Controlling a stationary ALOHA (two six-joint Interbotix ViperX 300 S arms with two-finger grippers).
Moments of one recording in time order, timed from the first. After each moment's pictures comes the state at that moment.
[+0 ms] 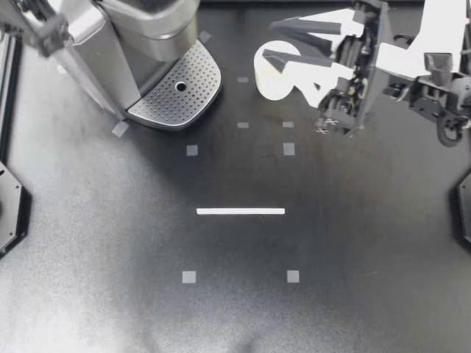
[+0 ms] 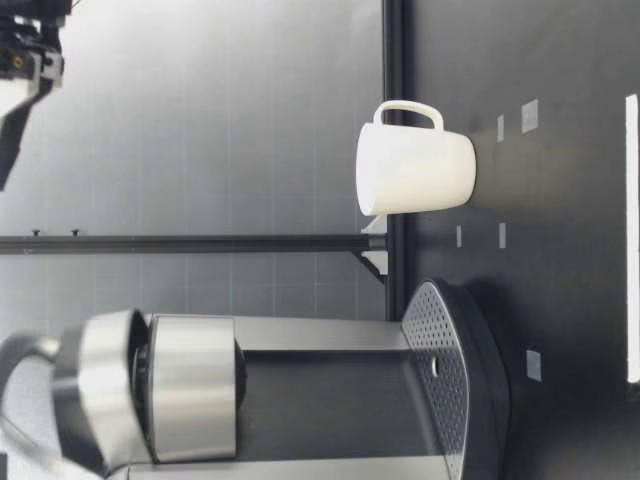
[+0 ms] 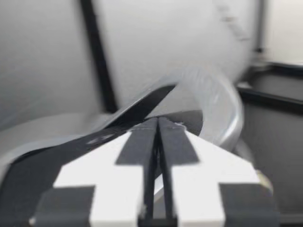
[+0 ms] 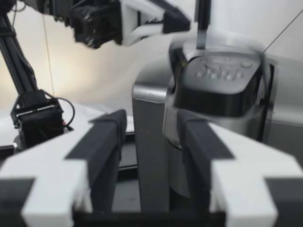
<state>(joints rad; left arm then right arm) 0.49 -0.69 0.75 1.53 0.12 -1.37 -0.26 -0.33 0.79 0.01 -0.65 -0.04</state>
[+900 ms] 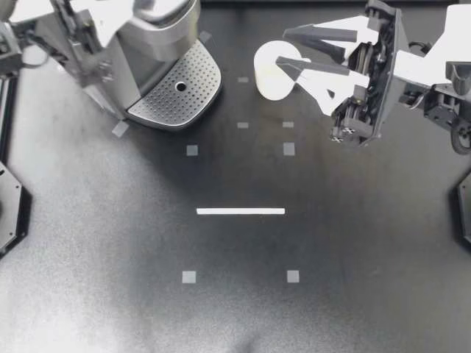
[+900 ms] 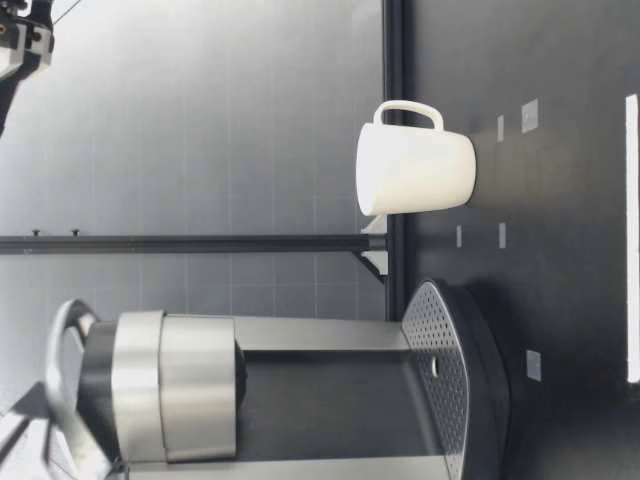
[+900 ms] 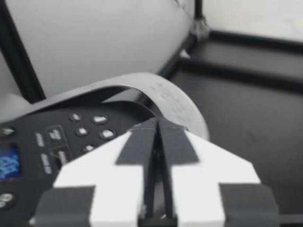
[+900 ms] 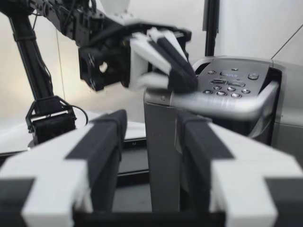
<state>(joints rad) 0.44 -0.52 0.72 1.51 0.05 -1.41 -0.24 -0.37 0.83 0.01 -0.66 -0.03</state>
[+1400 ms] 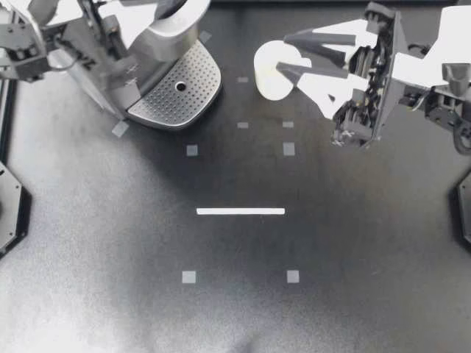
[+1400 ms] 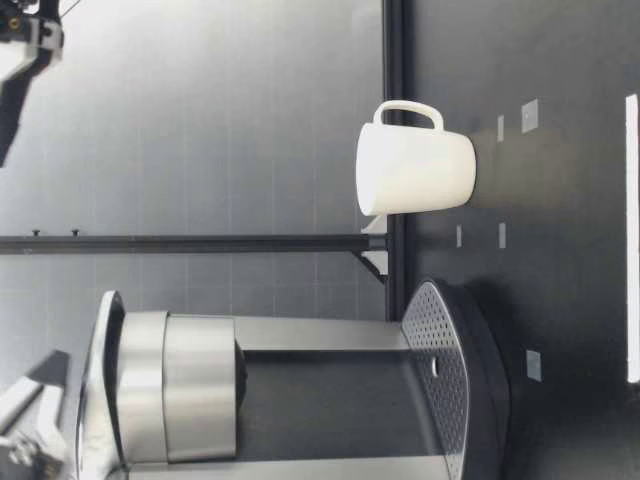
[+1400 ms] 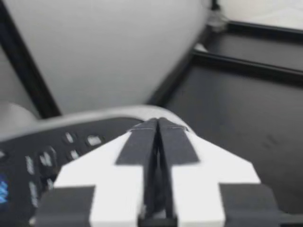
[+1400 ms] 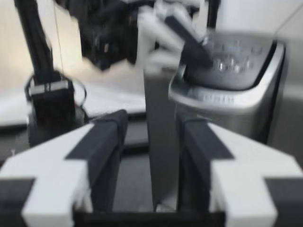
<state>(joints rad) 0.35 -0.45 0.64 1.51 0.24 -1.39 -0.24 -0.40 0.83 0.01 -0.52 -0.05</state>
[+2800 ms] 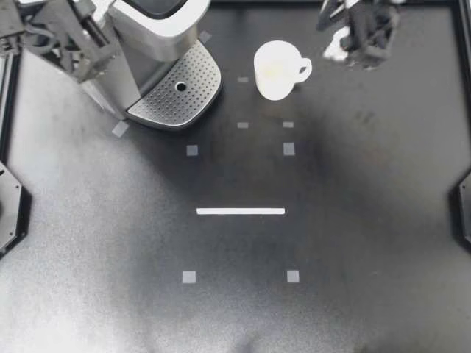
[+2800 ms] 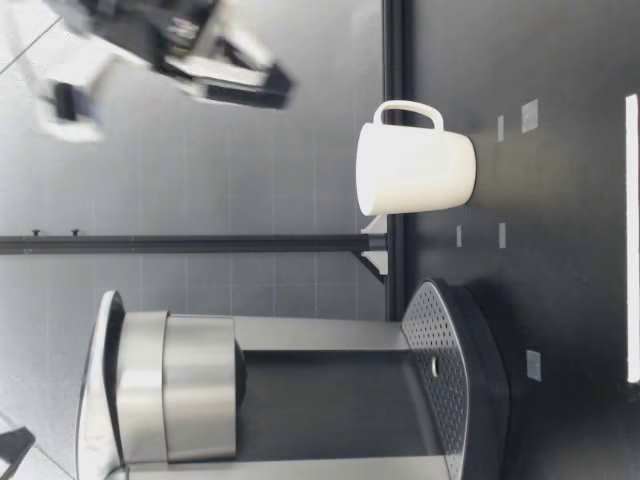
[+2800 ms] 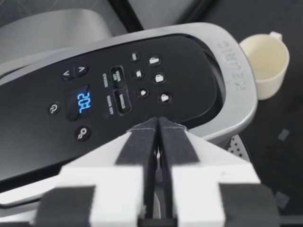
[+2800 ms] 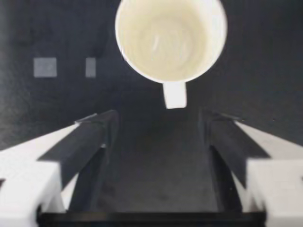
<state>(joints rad) 0.18 -0.46 0.33 0.71 1.00 -0.53 -0.77 0.01 0.36 0.43 0.91 -0.99</state>
